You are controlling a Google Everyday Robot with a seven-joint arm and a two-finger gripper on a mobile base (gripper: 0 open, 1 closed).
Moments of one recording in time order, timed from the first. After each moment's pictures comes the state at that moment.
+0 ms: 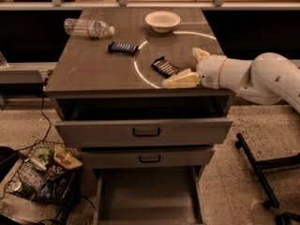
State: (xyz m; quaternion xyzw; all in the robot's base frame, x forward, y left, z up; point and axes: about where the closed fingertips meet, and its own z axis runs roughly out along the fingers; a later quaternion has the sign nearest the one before) arm 0.669 -0.099 0.853 -0.39 0.68 0.25 0.57
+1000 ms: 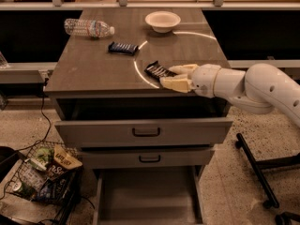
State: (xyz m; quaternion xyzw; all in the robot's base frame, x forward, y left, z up) arm 0.654 -0.086 0.828 -0.39 0.68 0.26 0.57
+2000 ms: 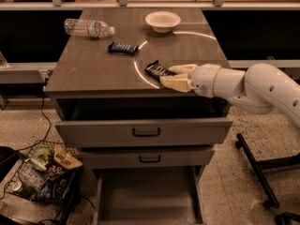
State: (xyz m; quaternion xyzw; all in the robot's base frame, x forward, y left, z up) arm 0.653 -0.086 0.828 -0.39 0.68 0.26 0.57
